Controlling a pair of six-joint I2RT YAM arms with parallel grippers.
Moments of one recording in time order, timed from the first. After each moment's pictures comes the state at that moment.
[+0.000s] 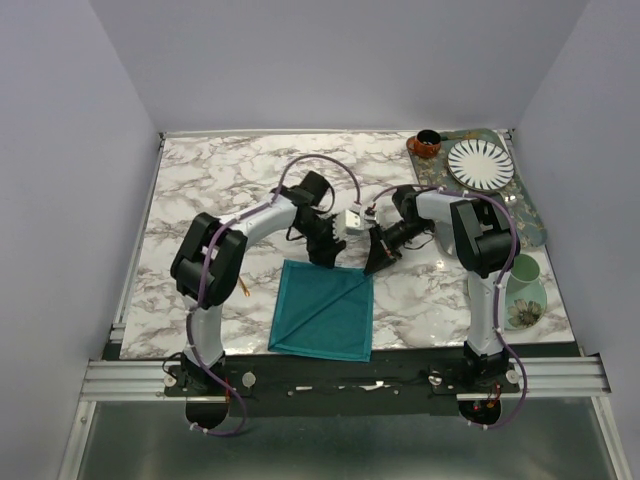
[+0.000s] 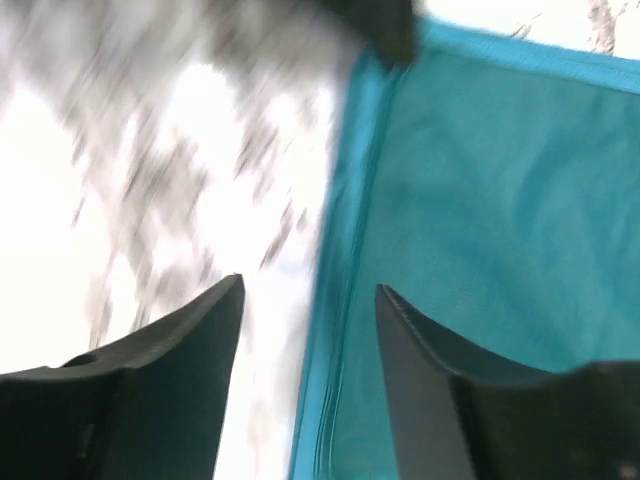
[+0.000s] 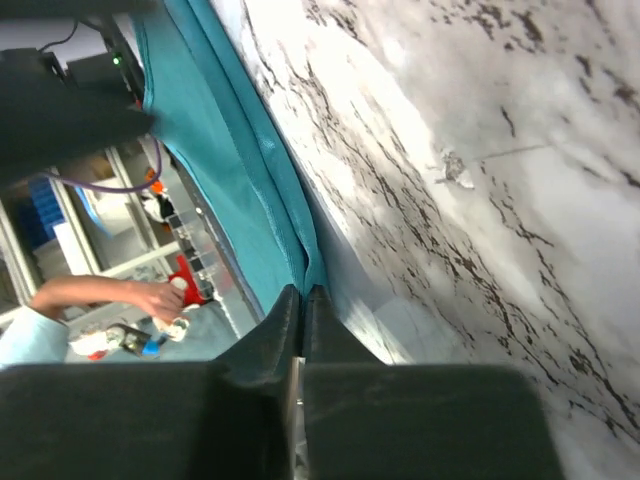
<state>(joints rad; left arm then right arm) -0.59 1.95 1.40 -0.68 0.66 0.84 0.30 2.17 1.36 -0.87 -1.00 -0.17</state>
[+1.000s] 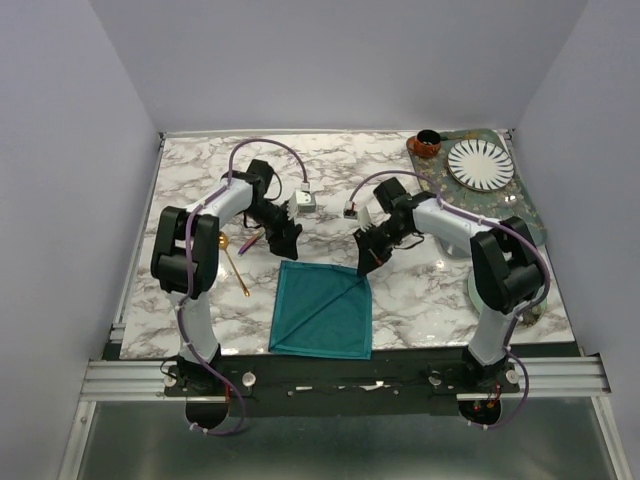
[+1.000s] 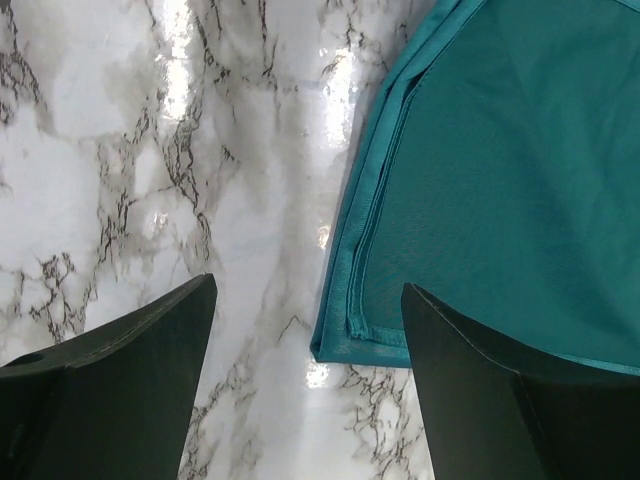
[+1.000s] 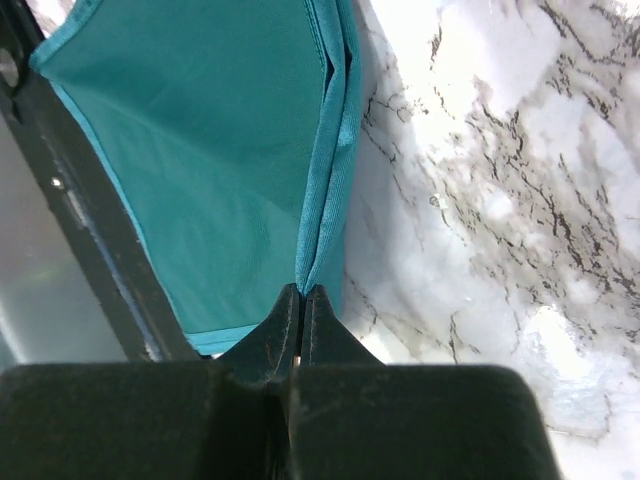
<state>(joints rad) -0.26 1.95 1.42 -0.91 0.82 1.00 0.48 1.85 1.24 -0.72 -0.74 -0.29</state>
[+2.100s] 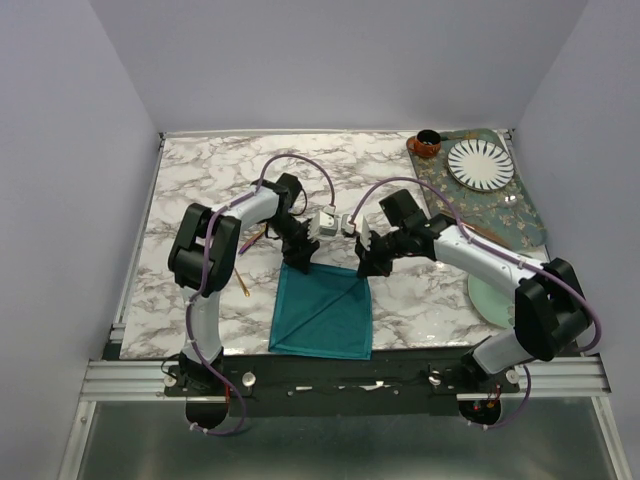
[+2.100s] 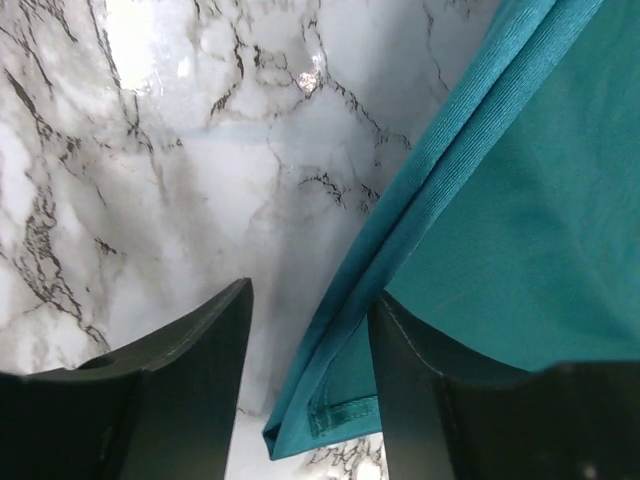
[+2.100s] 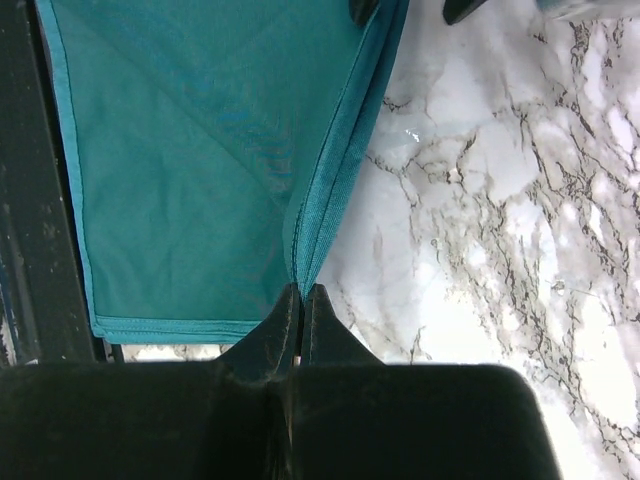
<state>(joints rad) -0.41 2.02 1.42 -0.95 0.75 1.07 0.60 1.51 1.01 -0.53 -0.64 -0.57</state>
